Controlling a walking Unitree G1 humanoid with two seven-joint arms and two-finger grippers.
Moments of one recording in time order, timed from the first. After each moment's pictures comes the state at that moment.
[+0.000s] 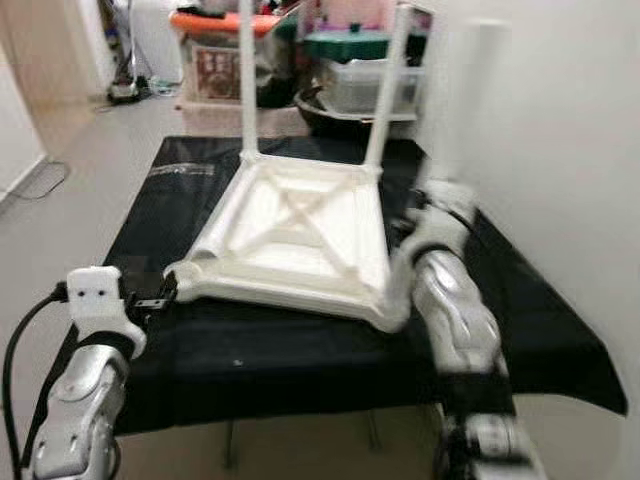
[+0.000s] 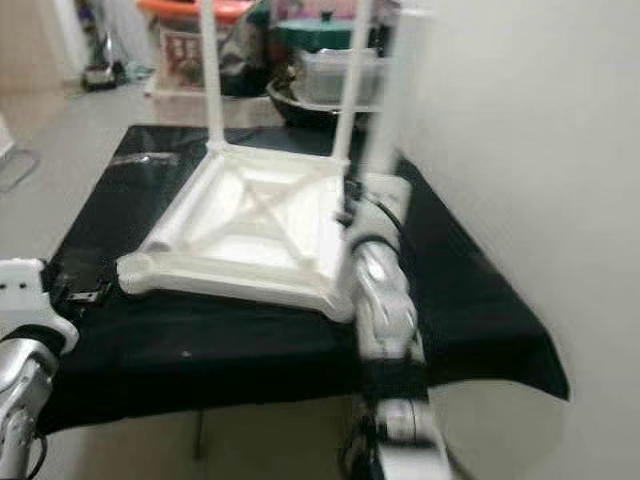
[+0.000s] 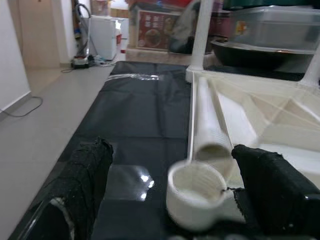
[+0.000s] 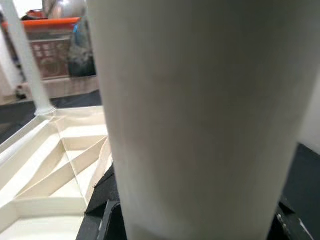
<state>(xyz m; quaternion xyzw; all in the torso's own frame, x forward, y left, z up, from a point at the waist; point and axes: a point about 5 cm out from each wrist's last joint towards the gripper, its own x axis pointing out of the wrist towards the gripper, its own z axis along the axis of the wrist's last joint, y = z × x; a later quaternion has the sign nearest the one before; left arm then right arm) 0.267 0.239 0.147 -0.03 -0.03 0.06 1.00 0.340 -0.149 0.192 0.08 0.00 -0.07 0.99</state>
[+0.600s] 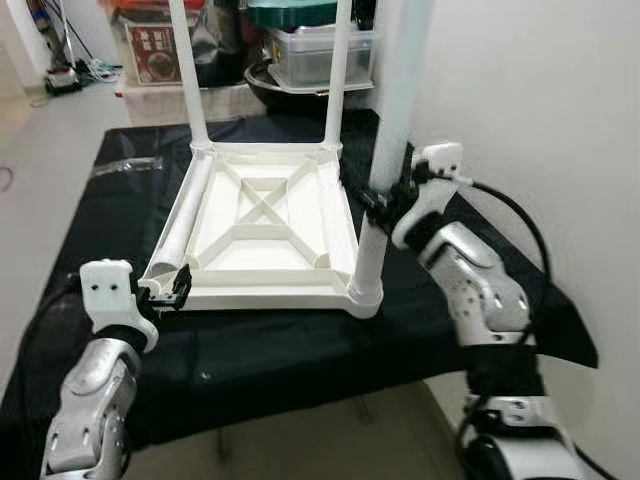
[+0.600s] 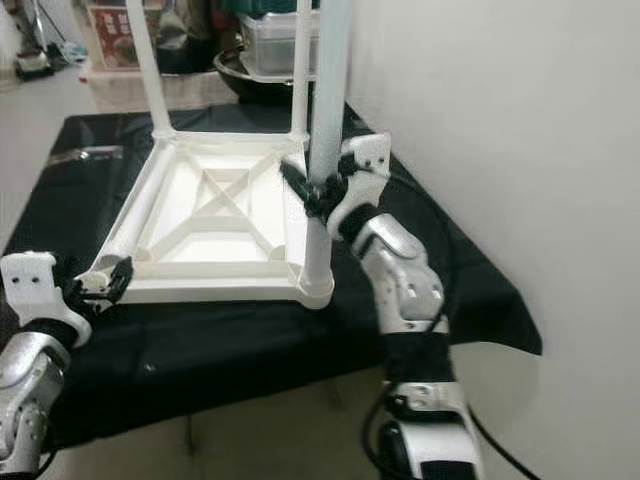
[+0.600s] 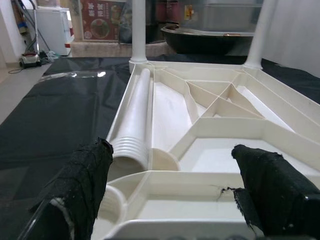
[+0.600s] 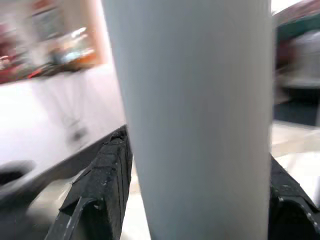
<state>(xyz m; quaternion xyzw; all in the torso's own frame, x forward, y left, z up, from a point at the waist) 0.273 0.232 0.152 -0.03 -0.03 0.04 1.00 0.349 -0.119 0.218 0.08 -0.05 0.41 0.91</state>
